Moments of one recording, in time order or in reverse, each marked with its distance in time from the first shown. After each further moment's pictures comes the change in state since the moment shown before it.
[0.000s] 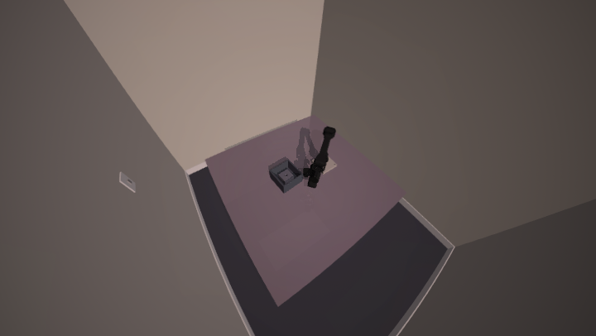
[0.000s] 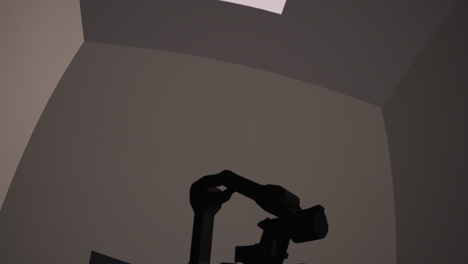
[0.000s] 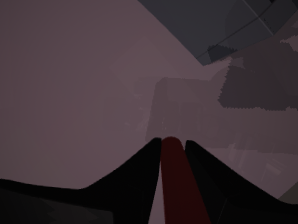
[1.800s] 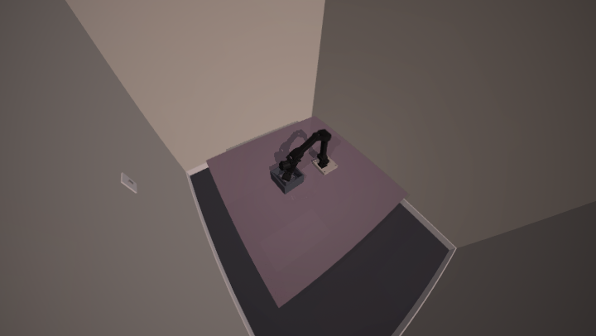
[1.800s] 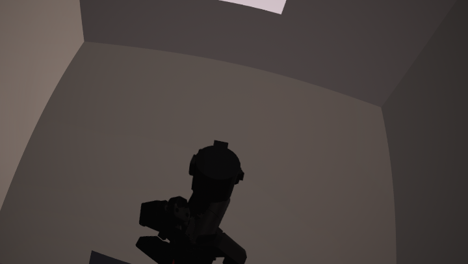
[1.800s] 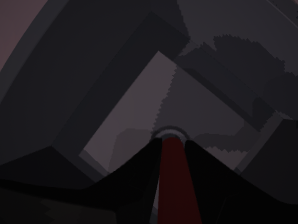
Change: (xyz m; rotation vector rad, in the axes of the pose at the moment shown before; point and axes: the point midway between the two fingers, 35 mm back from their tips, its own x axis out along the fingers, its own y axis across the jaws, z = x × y) arm 0.040 -0.026 0.190 0.134 -0.093 0.015
